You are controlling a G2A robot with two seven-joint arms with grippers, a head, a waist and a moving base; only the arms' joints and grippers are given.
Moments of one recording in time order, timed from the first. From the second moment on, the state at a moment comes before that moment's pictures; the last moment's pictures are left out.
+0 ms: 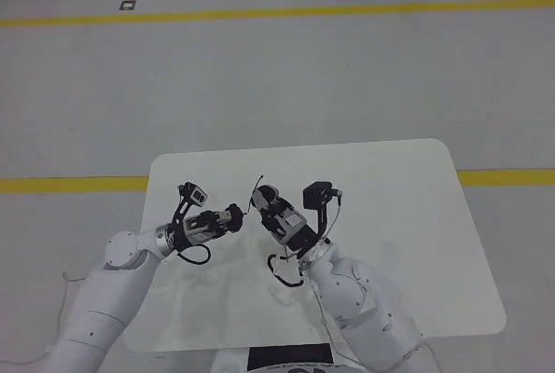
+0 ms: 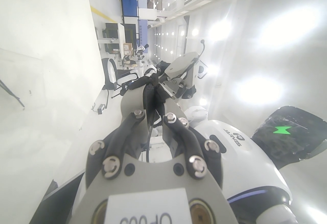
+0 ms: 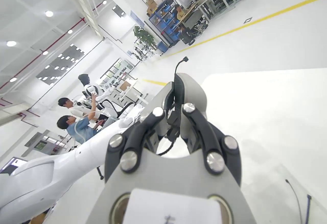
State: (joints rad) left arm 1.38 -1.05 -1.26 -1.36 -0.75 -0.34 -1.17; right arm -1.57 -1.45 0.99 -1.81 -0.79 -0.20 0.07
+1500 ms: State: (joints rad) left arm 1.39 -1.06 -1.27 -1.37 -0.73 -0.34 -1.16; right arm -1.56 -1.44 0.95 -1.80 -0.92 -0.14 -0.01
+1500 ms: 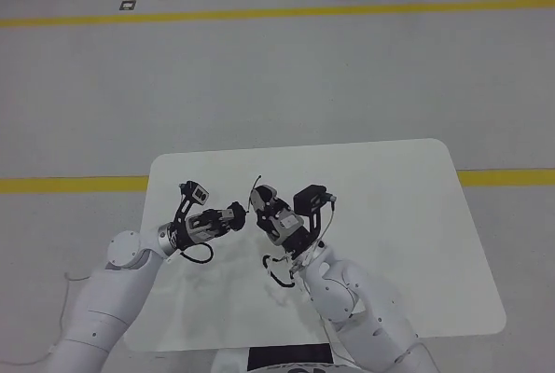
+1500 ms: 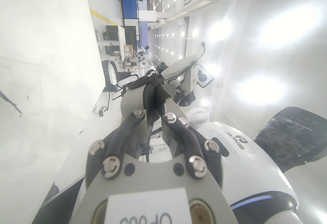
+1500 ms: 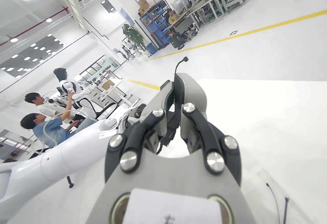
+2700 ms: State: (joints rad) left arm 1.44 -1.07 -1.31 -1.57 -0.58 -0.34 -1.05; right arm -1.61 -1.42 1.03 -1.89 -0.86 -0.13 -0.07
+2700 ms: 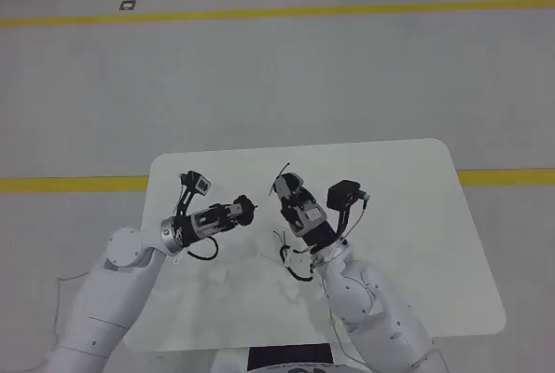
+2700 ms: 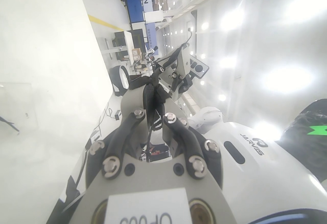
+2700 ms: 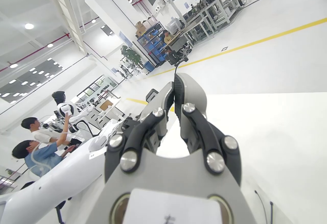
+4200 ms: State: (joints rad) left arm 1.45 -1.09 -1.32 -1.64 -0.51 -0.34 -0.92; right arm -1.62 -1.41 1.02 -1.92 -0.86 -0.18 -0.09
